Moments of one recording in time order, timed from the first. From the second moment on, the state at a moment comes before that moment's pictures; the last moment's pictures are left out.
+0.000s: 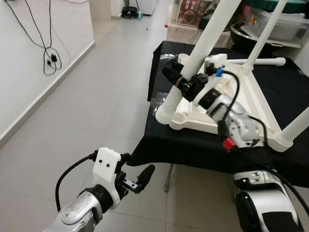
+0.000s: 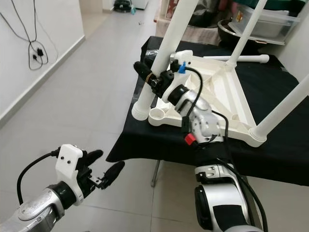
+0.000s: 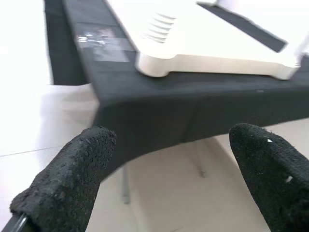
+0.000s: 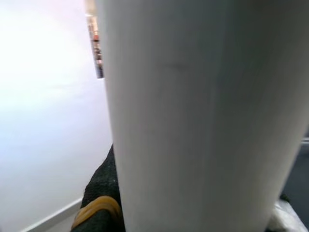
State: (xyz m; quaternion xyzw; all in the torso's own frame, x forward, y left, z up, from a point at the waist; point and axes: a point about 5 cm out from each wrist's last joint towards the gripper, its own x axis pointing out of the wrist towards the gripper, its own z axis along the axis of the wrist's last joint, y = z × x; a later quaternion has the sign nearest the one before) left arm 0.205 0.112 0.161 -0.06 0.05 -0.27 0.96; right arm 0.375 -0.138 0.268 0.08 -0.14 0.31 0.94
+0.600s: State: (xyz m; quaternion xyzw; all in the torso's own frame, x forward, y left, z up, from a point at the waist) left arm 0.217 0.118 0.171 -0.04 0.01 -0.21 0.98; right arm 0.386 -0.141 0.270 0.10 -0.19 0.21 0.96
